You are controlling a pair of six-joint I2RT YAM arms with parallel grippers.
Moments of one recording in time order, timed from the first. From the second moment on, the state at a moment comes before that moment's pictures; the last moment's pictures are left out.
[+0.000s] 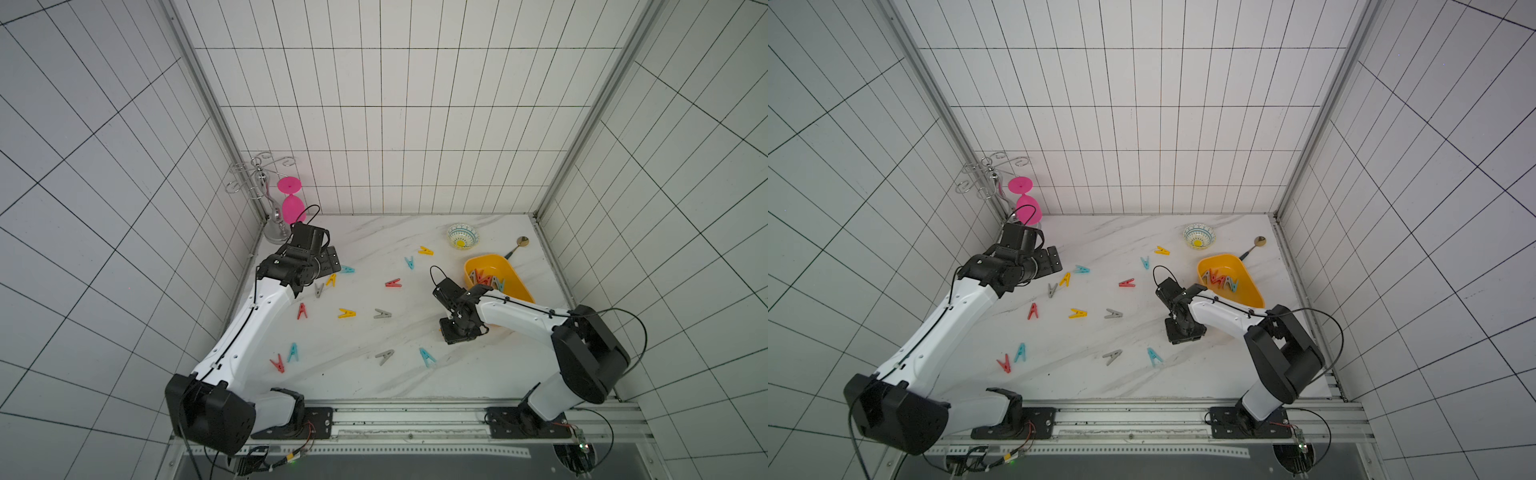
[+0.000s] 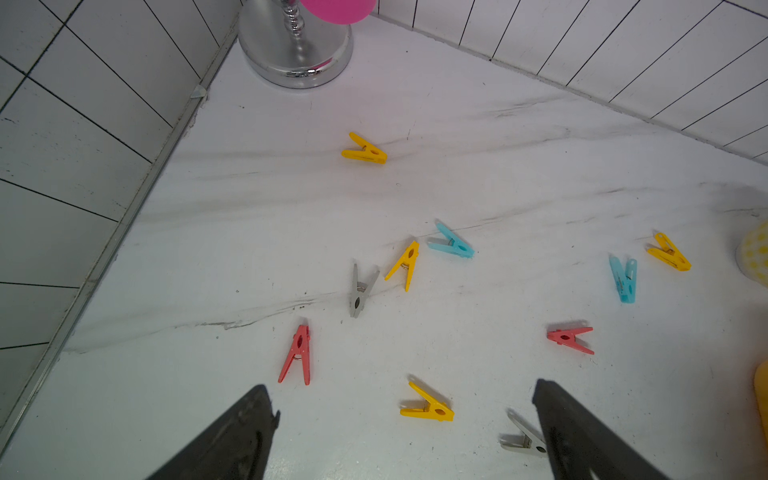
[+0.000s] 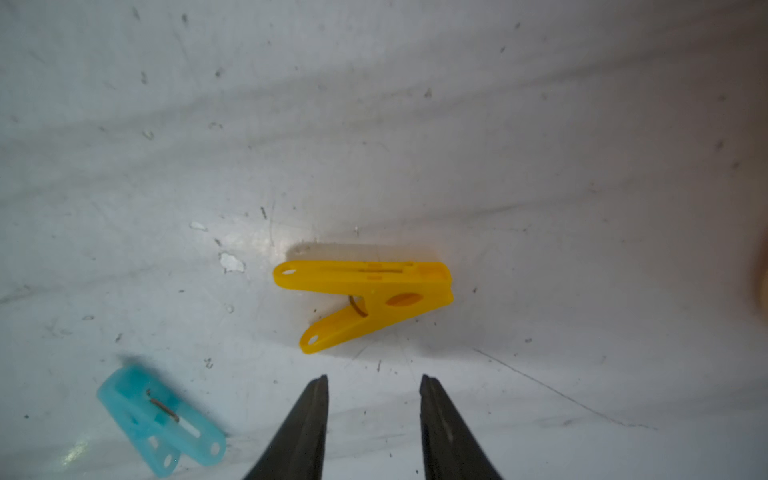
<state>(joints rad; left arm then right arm) -0.26 1.29 1.26 -0.87 -0.24 -0.52 0.79 1.61 0.94 -0.83 0.03 0.47</state>
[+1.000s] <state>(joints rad) -0.26 1.29 1.26 -0.87 -0.25 -0.52 0.79 1.79 1.11 -0.84 0.18 0.36</state>
